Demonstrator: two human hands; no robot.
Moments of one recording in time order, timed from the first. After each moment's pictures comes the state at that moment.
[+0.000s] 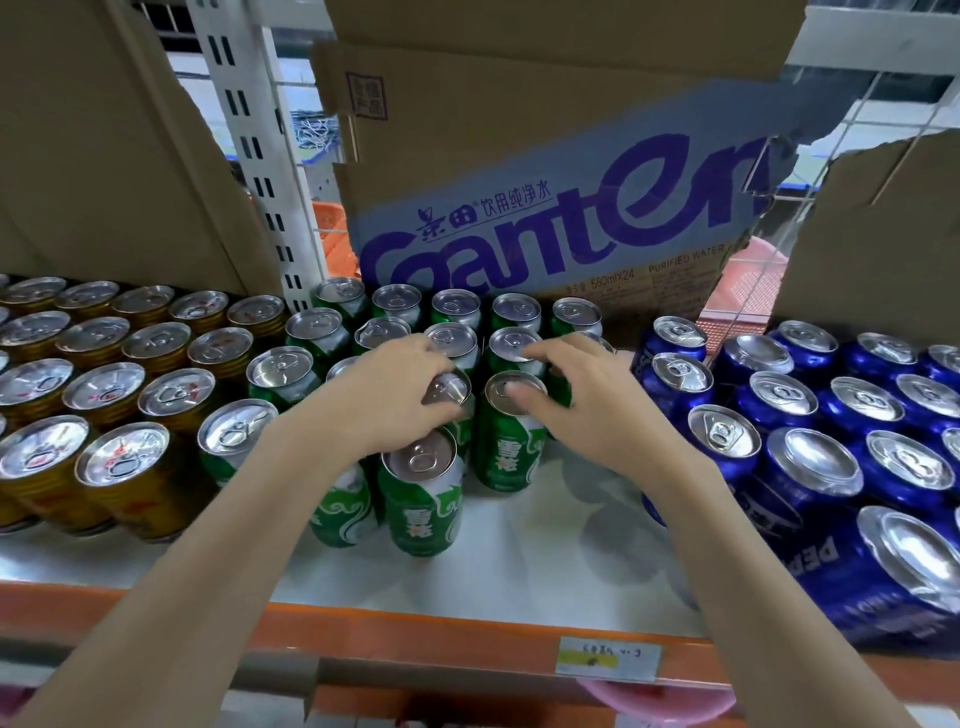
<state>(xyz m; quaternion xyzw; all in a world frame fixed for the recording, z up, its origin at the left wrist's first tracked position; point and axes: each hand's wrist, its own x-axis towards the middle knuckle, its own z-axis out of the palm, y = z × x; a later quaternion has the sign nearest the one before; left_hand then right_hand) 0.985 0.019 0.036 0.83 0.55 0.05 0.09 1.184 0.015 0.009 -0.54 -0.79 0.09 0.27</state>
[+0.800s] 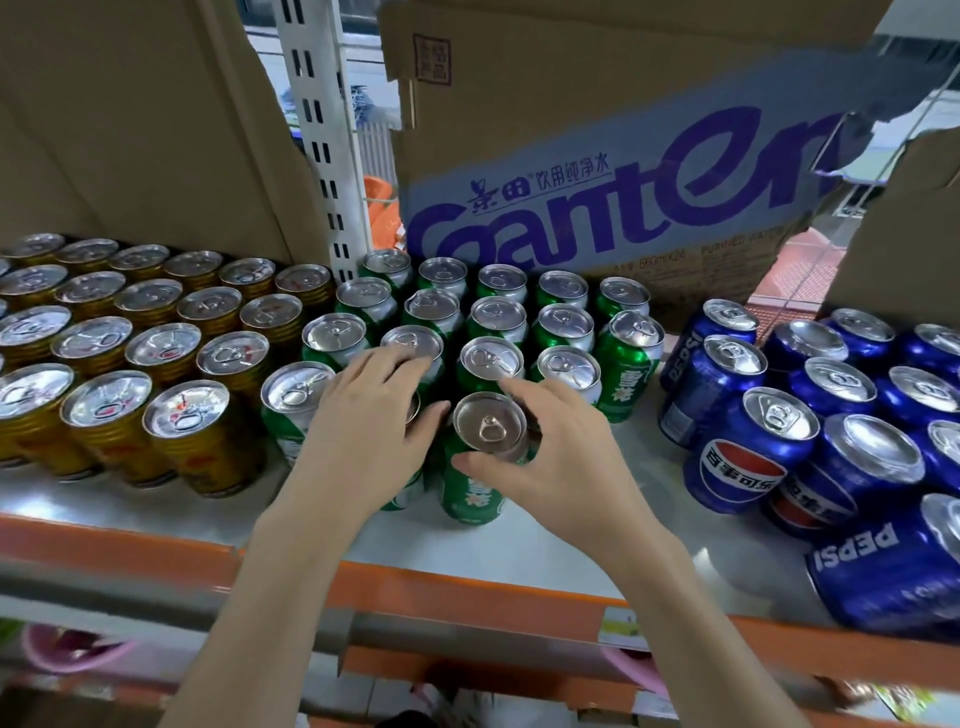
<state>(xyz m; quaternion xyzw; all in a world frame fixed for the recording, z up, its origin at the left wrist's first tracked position) 0.937 -0.034 -0.014 0.75 0.61 0.24 0.01 1.112 -0.047 -0.010 -0.53 -0.75 0.19 0.34</state>
